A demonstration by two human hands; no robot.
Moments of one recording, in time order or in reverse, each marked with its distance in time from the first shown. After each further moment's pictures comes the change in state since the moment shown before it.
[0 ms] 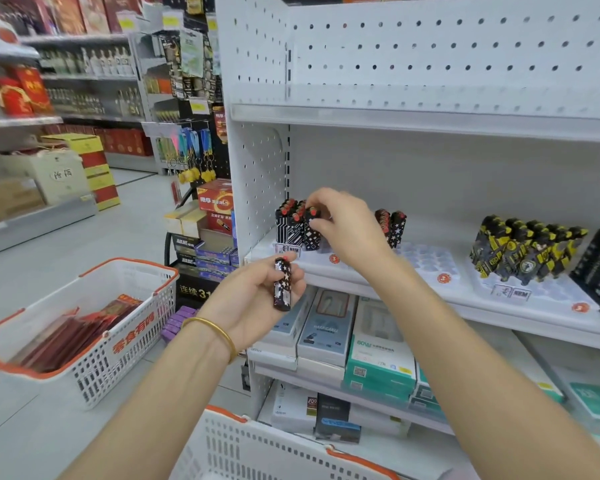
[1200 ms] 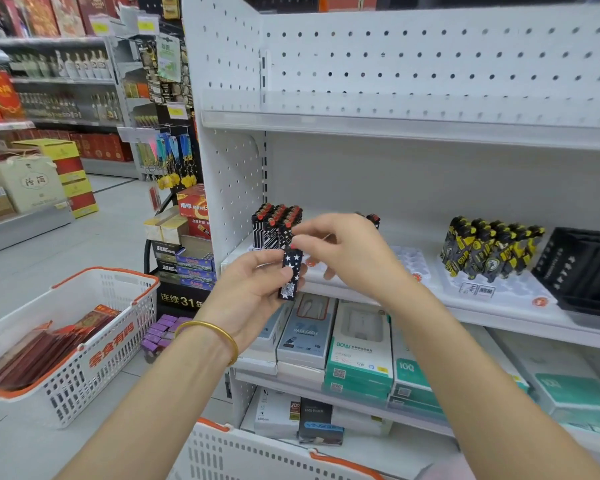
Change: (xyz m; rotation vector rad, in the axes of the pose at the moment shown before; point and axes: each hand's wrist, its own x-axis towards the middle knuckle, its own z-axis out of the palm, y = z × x) left_hand 0.002 -0.015 0.020 0.260 -0.029 0.231; right_hand -0.045 -0.010 -0.037 0.307 -0.133 0.063
